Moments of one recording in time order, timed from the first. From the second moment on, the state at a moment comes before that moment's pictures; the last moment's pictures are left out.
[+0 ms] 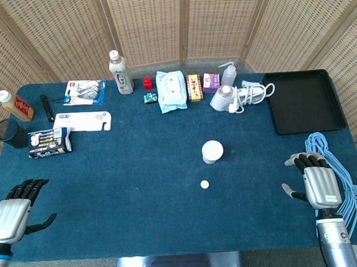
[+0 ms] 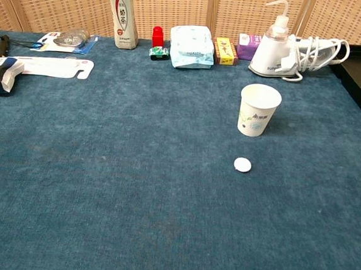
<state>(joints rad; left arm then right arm) -0.10 -1.02 0.04 -1.89 1.50 1.38 0.24 0.18 -1.20 0.12 -1.84 -1.34 1.42 -0.28</state>
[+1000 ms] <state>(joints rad) -0.11 -1.02 0.03 -1.90 1.50 1.38 0.24 0.44 -1.22 0.25 -1.90 -1.25 1.10 -0.11</state>
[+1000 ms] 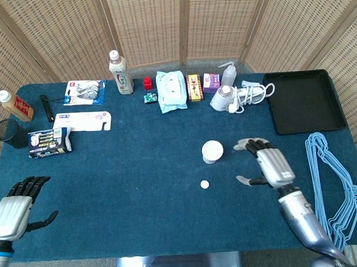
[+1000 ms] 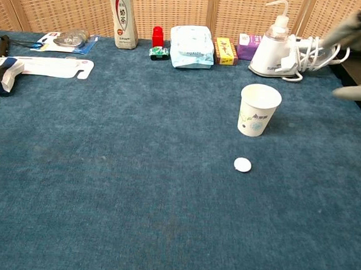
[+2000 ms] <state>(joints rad) -0.14 -1.05 0.02 -1.89 1.45 1.33 0.29 0.75 -1.51 0.29 -1.59 -0.91 0.98 -0.40</state>
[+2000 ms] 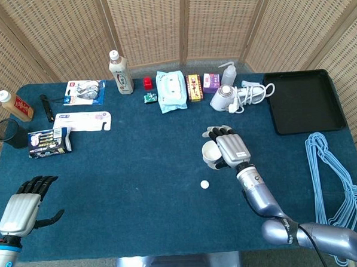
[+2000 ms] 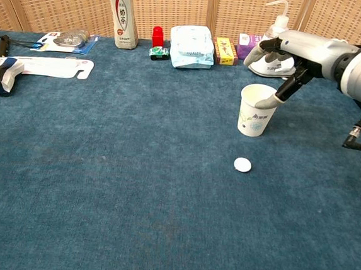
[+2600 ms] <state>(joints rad) -0.14 -1.05 0.03 -1.87 1.44 1.33 0.27 0.80 -1.57 0.25 -1.49 -0.86 0.98 -0.48</state>
